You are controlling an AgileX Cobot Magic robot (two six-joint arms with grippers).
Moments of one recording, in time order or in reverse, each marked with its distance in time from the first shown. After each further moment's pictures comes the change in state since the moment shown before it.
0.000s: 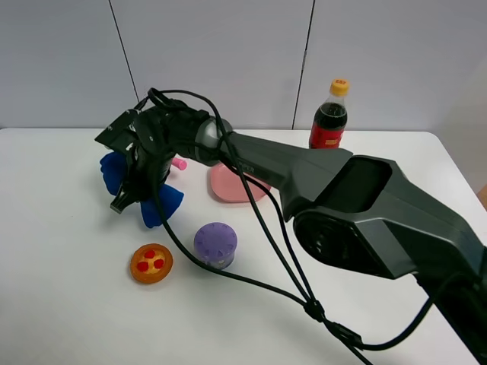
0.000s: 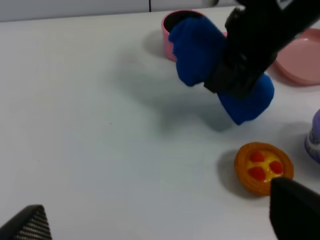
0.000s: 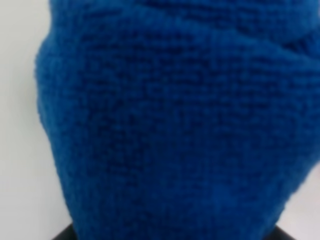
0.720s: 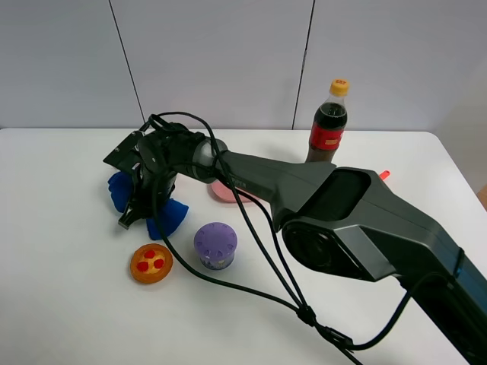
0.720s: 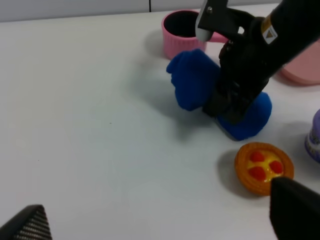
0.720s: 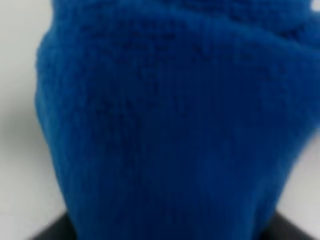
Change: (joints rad) left arm 0.000 0.000 0.000 0.000 0.000 0.000; right arm 0.000 0.068 -0.001 0.007 -0.024 0.000
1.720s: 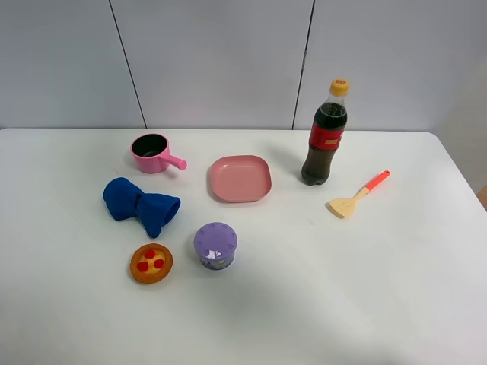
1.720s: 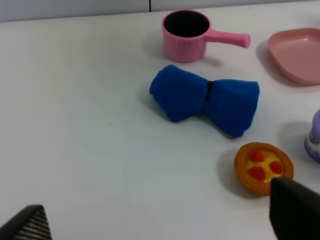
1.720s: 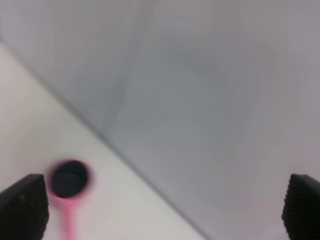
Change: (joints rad) left arm 0.000 0.000 0.000 0.000 0.000 0.000; right arm 0.000 -0.859 0.000 -0.493 0.272 0.281
